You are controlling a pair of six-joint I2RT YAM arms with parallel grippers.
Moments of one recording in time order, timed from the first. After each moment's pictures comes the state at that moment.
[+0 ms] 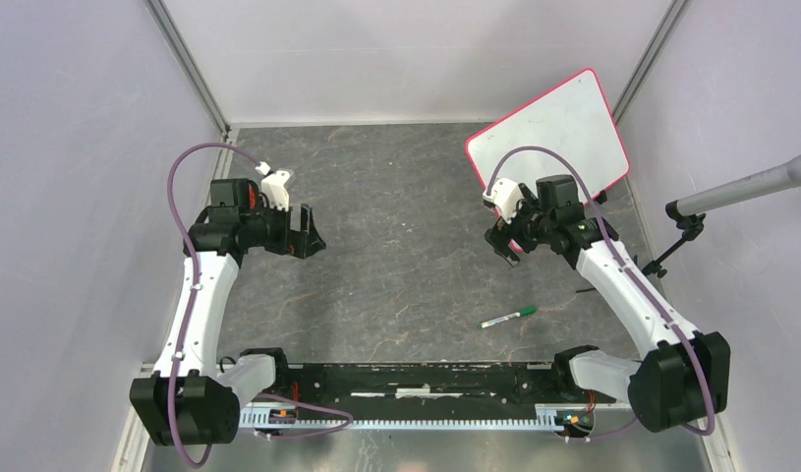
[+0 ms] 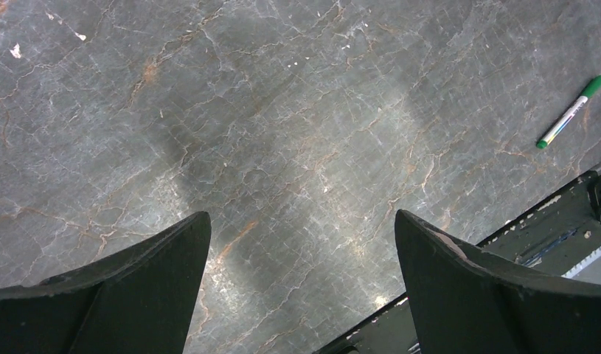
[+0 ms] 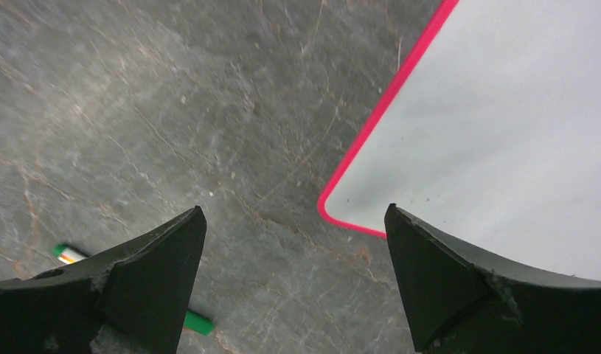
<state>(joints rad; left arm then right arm) 0.04 1.07 1.02 -0.83 0.53 0.17 0.26 1.17 0.92 -0.56 -0.32 -0.62</state>
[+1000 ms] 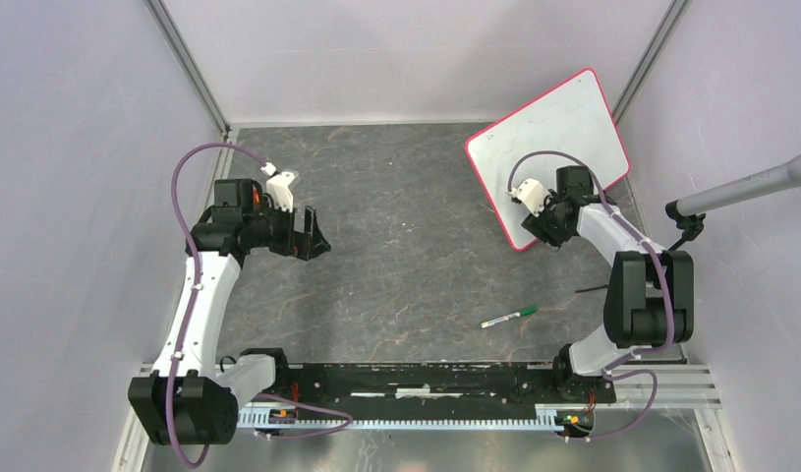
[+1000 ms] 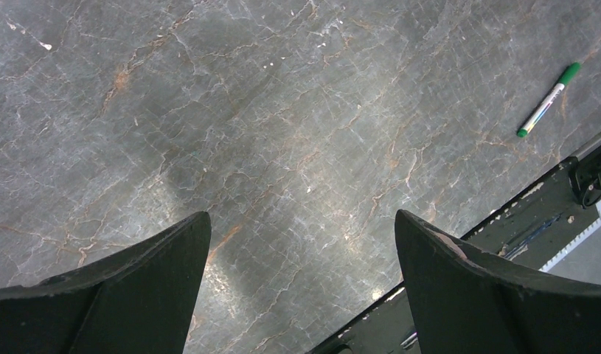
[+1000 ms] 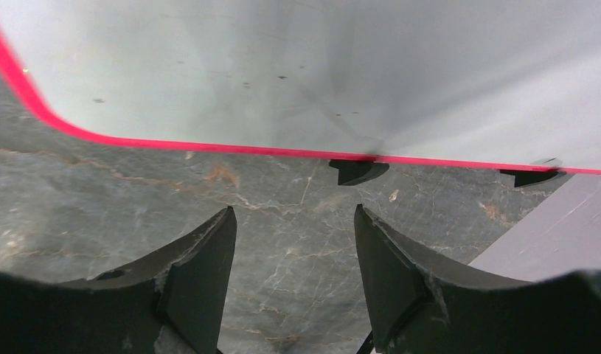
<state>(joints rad) 0.02 1.07 1.01 -0.83 0.56 0.17 0.00 1.54 0.98 -0.52 -0.04 -0.88</state>
